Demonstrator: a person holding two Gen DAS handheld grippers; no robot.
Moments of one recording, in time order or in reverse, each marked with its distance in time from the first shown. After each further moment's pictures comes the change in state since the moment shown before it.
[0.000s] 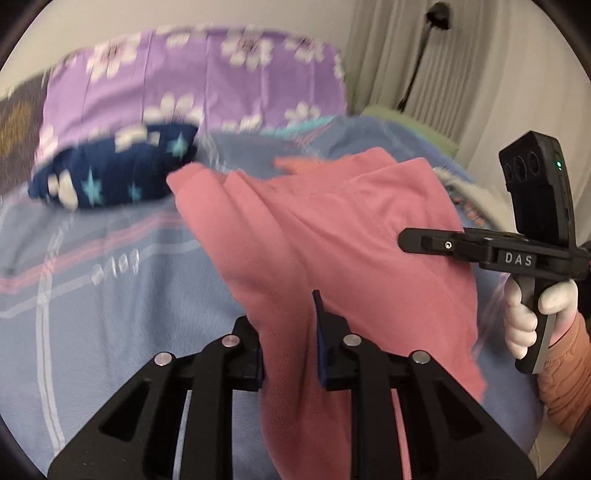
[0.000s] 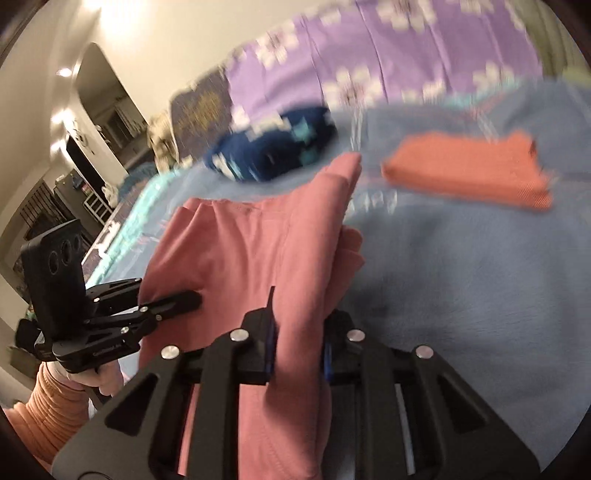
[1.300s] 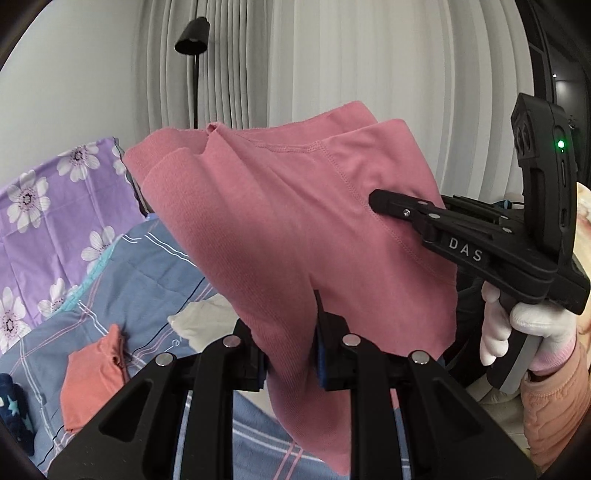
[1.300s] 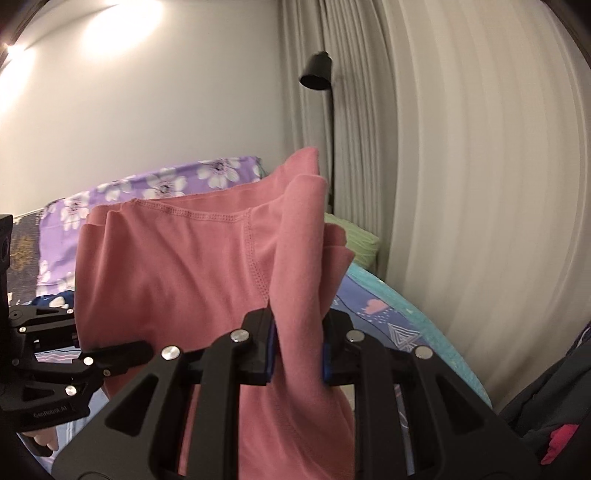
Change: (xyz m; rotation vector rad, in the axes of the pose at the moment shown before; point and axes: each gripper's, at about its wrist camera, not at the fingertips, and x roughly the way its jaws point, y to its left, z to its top) left arm 0.054 -0.378 0.172 0.472 -0.114 -0.427; right arm -0.396 -0.119 0.012 0.126 -0.547 -0.893
